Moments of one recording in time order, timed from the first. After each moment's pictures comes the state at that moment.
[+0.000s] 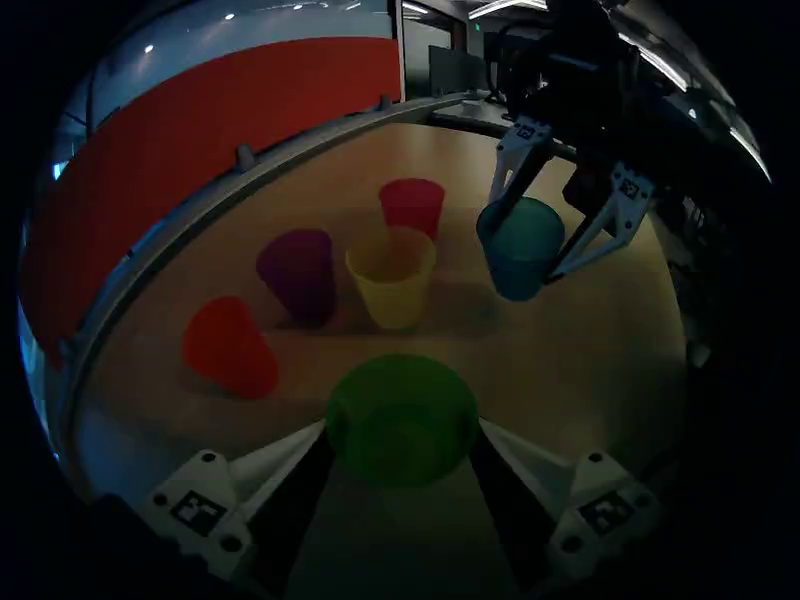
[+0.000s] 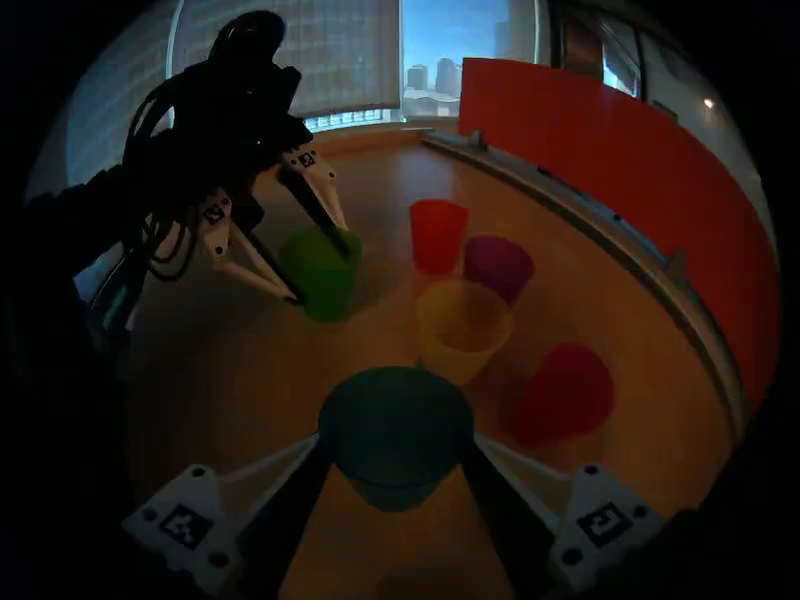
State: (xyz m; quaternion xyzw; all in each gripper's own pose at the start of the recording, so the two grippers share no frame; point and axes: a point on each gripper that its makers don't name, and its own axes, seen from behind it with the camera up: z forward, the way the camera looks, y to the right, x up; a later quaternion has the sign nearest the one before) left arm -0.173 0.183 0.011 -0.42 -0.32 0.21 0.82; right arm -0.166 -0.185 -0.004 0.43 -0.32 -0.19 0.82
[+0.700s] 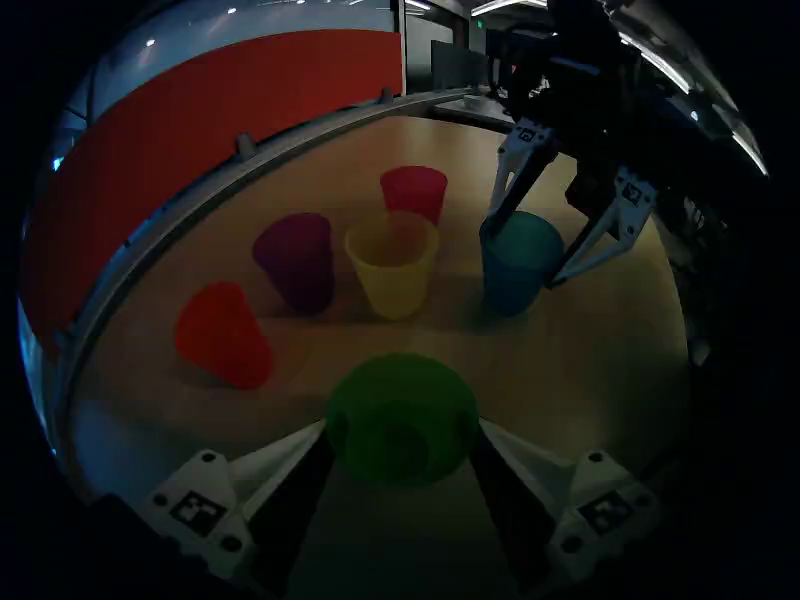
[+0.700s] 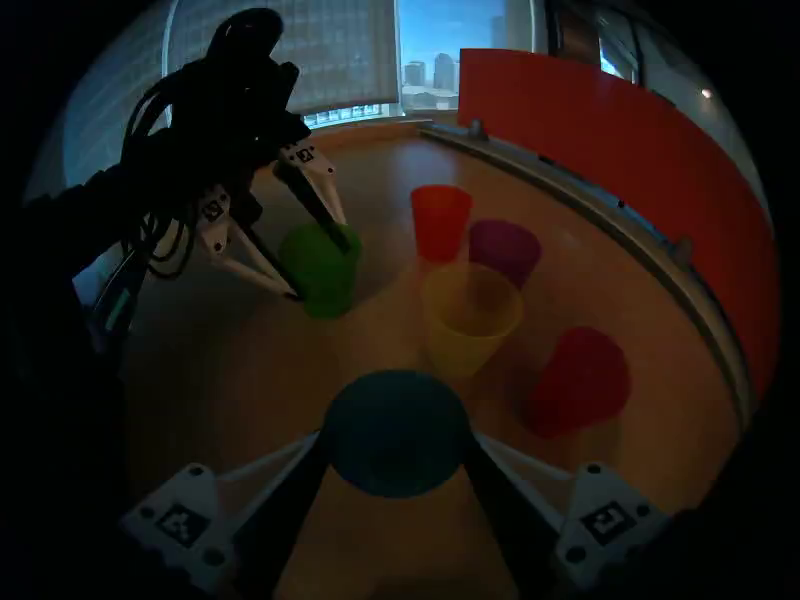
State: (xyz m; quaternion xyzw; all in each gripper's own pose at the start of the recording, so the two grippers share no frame) left arm -0.188 0.183 0.010 -0.42 -0.33 0.21 0.82; right arm -0.181 -0.186 -0.006 0.44 -0.33 -0.18 0.82
